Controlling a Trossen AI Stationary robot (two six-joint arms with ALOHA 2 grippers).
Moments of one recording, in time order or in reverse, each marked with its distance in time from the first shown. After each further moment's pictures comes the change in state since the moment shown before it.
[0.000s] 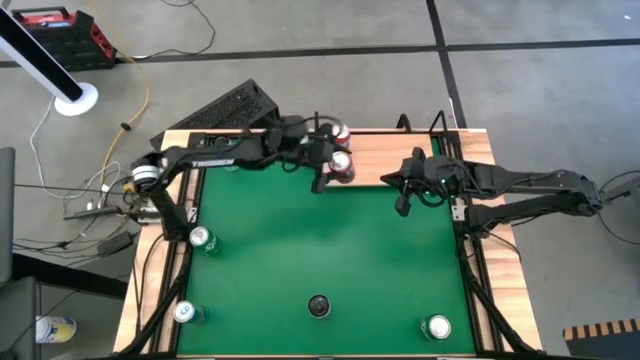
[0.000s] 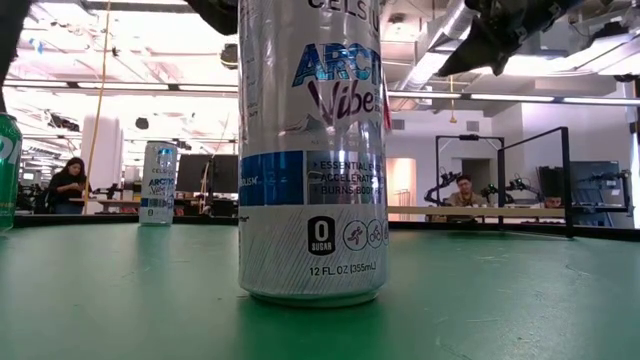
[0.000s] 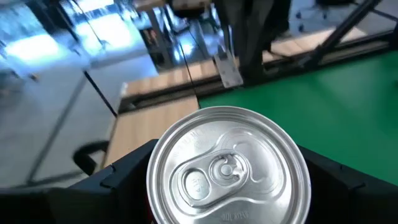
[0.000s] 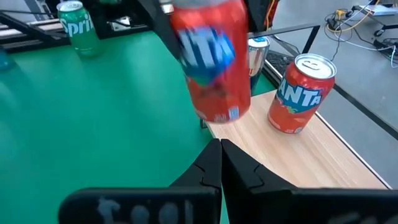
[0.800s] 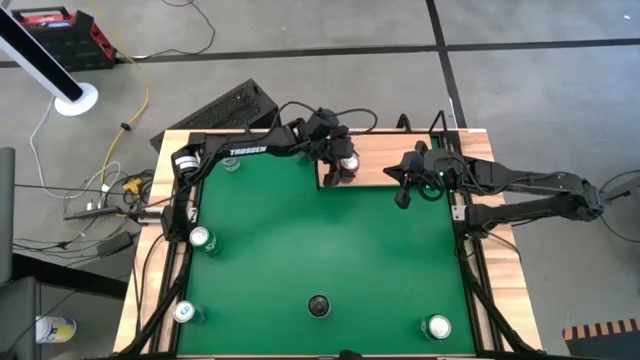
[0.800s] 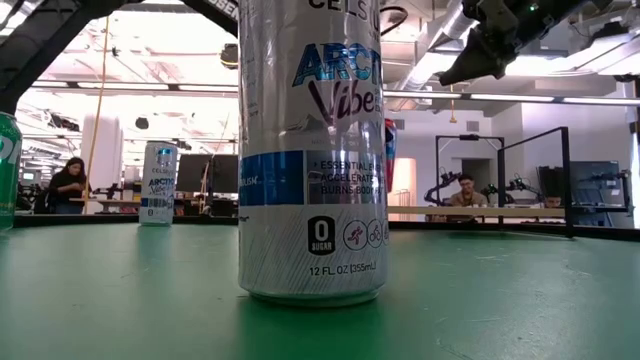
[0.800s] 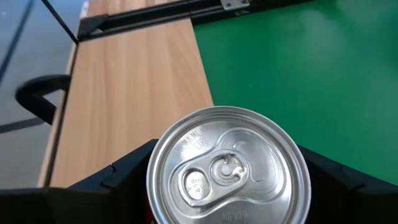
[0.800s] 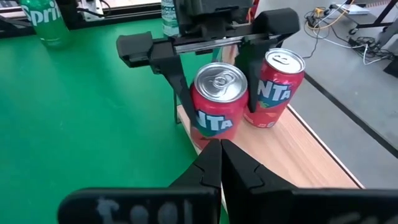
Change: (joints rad) left arm 0.071 0.298 0.289 -0.276 0.040 0.079; right arm -0.079 0.000 0.000 -0.016 -0.002 -0.063
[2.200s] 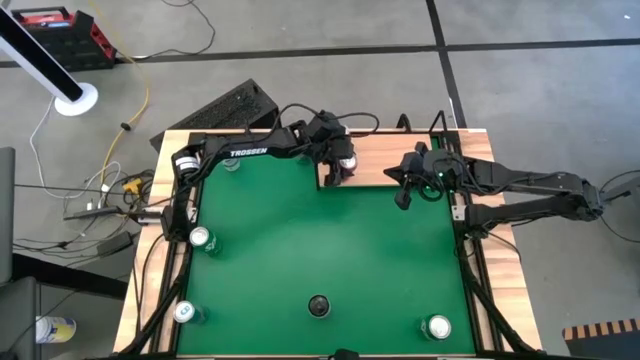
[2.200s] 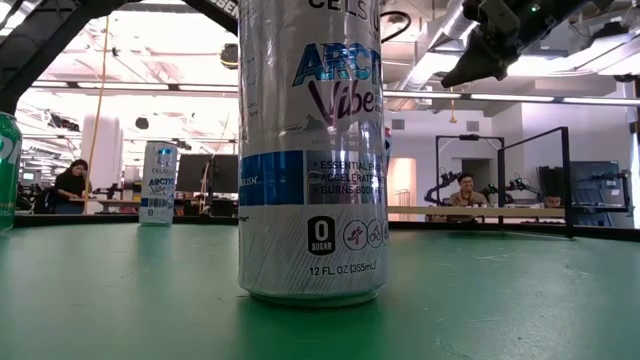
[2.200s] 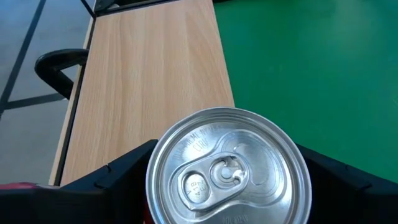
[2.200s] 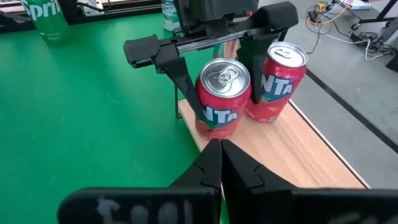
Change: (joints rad) left arm -0.011 -0.001 0.000 -0.040 -0.113 -0.017; right arm 0.000 0.000 0.000 -0.022 -0.001 0.010
